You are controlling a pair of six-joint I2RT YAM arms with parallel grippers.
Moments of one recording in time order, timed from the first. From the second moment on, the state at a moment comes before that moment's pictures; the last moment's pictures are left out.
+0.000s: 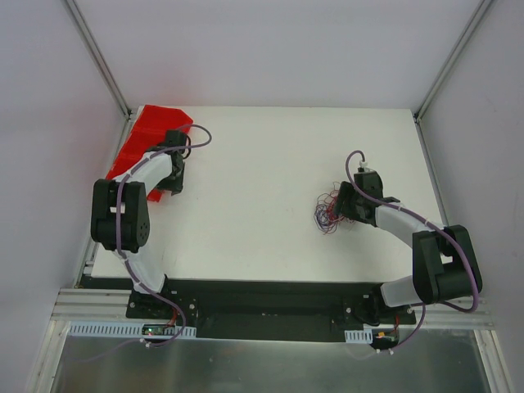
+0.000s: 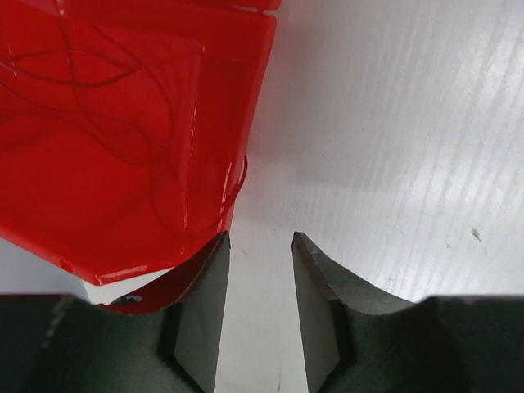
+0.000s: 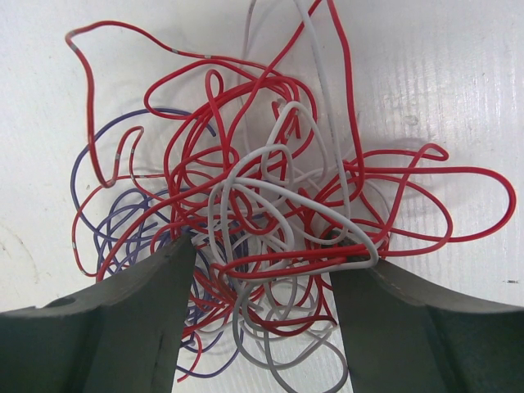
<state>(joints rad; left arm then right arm) -0.07 1.75 1.20 -0.68 -0.35 -0.03 0.23 1.42 0.66 -0.19 0.04 0.47</state>
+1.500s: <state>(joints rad) -0.04 1.86 1.29 -0.68 -0.49 0.02 0.23 1.42 0.66 -0.19 0.04 0.47</state>
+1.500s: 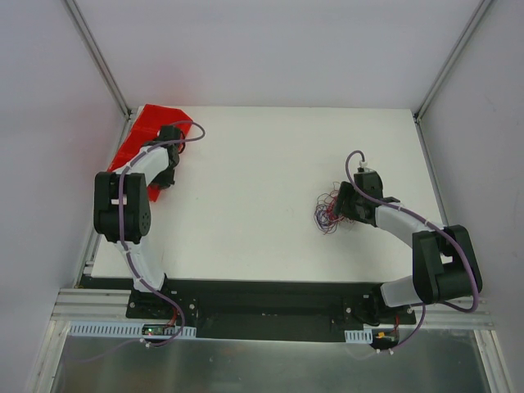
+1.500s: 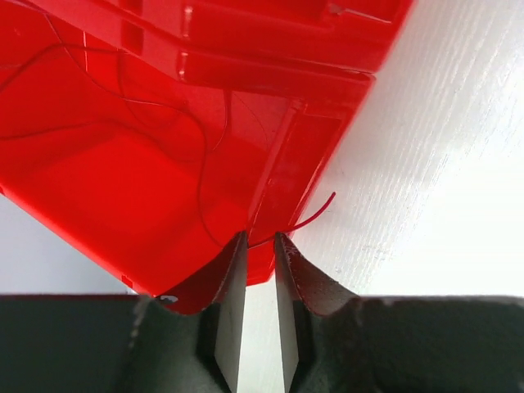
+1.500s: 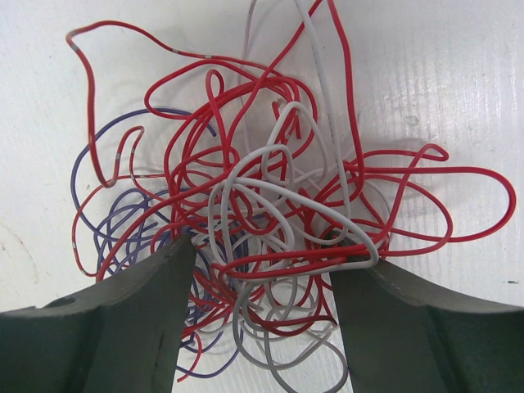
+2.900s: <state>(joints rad) 0.04 1.90 1.44 -0.73 -0.43 -0.02 0.23 1.42 0.66 -0.19 0.04 0.47</state>
